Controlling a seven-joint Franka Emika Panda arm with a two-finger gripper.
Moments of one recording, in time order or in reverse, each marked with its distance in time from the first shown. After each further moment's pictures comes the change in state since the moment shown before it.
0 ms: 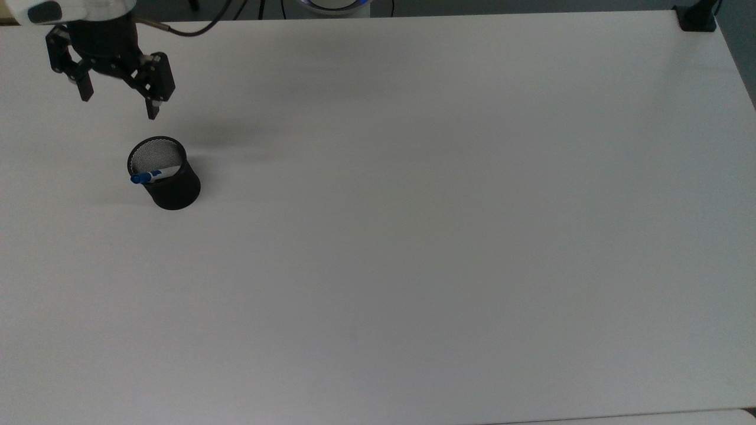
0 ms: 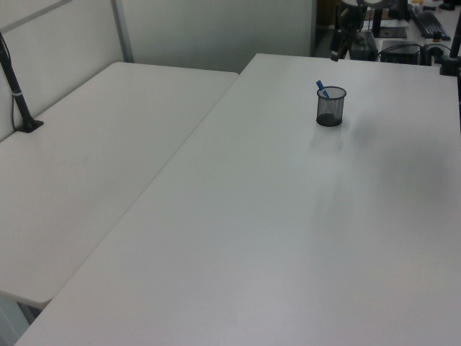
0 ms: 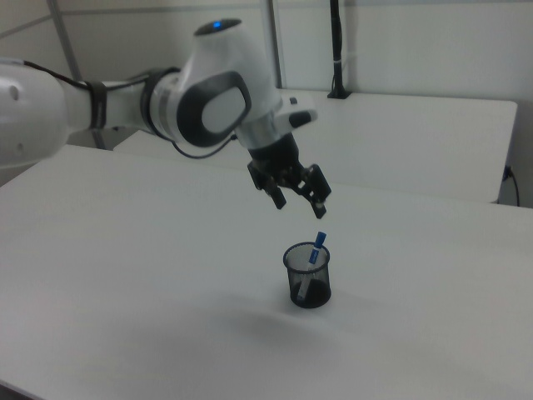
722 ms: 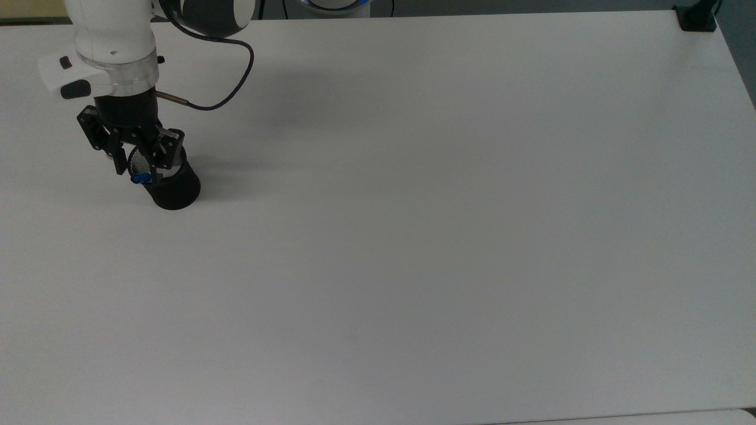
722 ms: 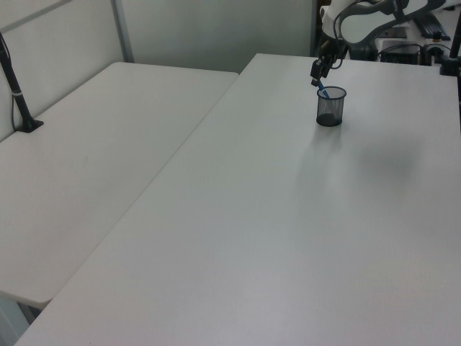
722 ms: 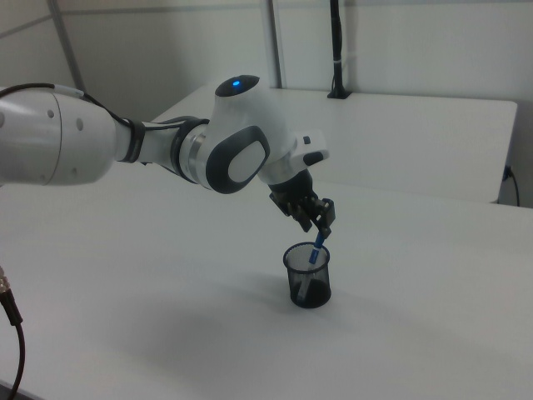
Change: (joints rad) arm 0.007 0.156 0.006 -0.024 0.072 0.266 0.028
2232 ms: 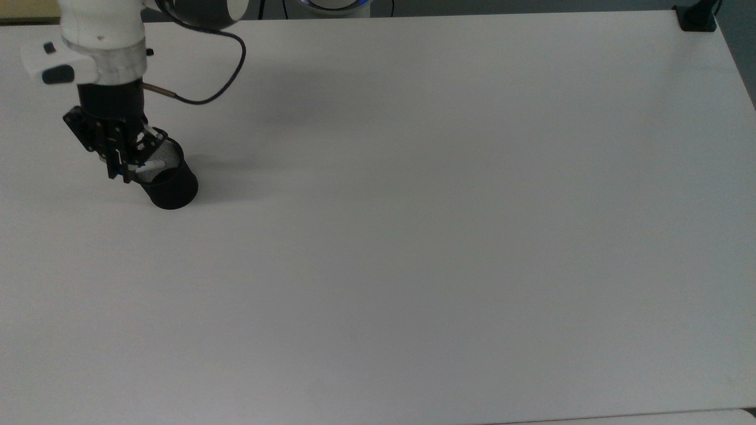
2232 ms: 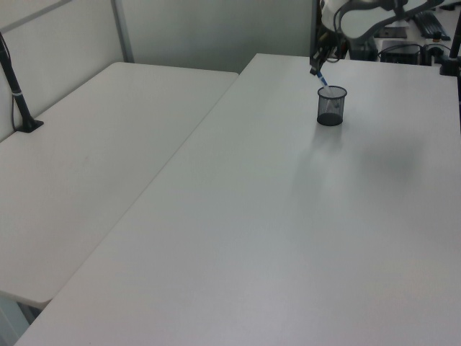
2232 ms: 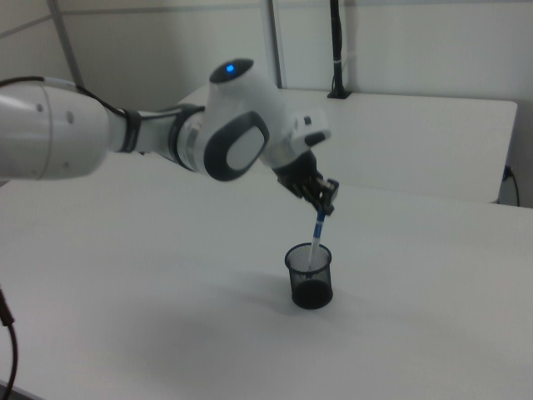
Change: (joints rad) arm -0.007 -0.022 -0.003 0.028 0.000 0.042 0.001
